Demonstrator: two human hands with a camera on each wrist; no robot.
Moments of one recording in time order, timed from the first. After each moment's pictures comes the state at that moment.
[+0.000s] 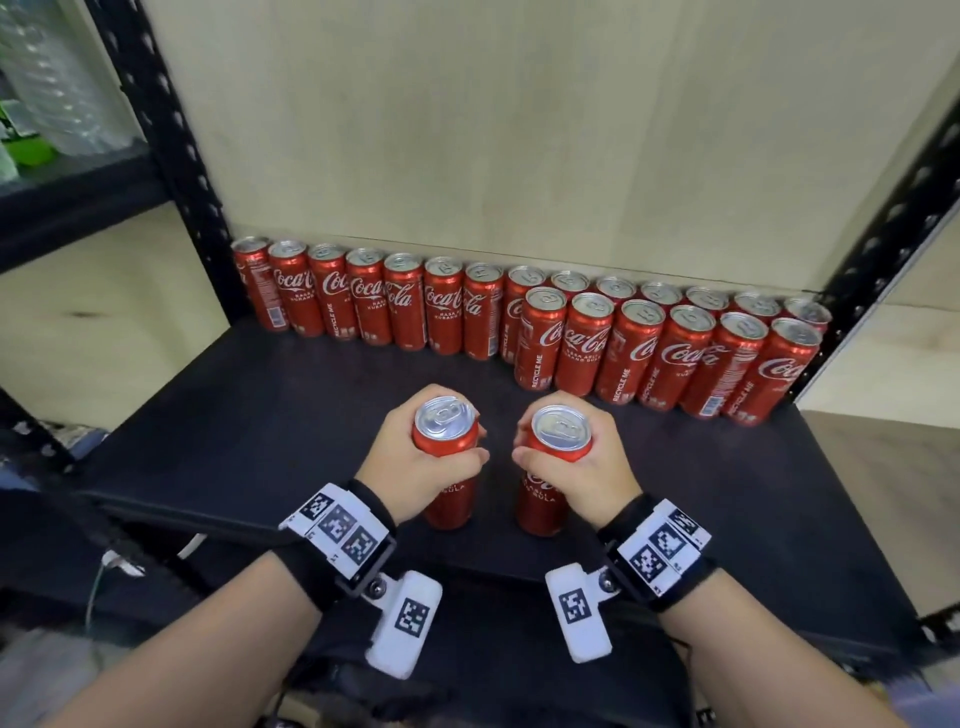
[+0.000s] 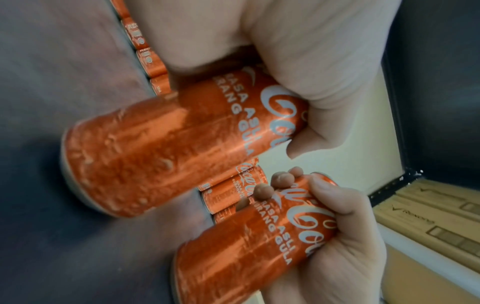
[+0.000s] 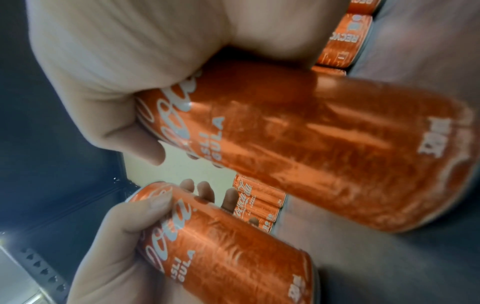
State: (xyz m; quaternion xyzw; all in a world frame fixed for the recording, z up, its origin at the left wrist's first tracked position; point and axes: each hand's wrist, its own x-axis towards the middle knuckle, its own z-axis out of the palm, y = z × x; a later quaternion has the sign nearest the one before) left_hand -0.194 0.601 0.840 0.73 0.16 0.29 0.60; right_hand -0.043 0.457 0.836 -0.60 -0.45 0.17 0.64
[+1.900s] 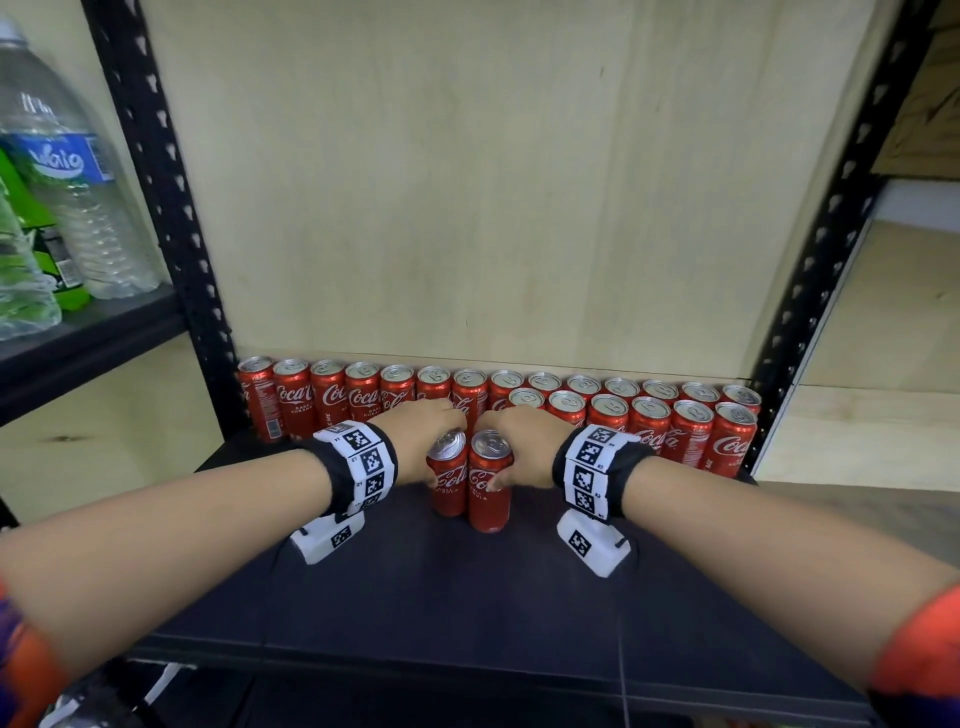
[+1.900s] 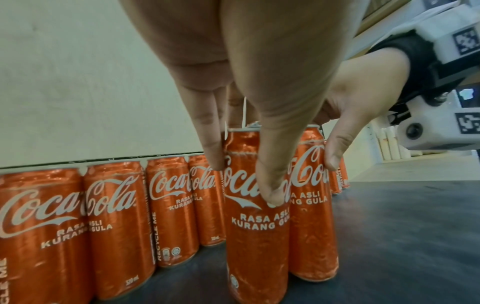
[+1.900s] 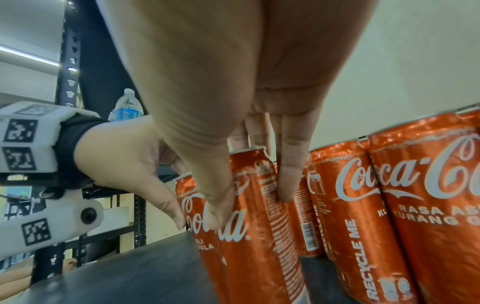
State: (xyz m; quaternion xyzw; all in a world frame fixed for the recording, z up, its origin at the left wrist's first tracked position) left_hand -0.137 0.689 0.940 1.00 0.09 0.00 -0.01; right_hand -0.005 0.540 0.931 -0.81 -0.58 0.05 0.07
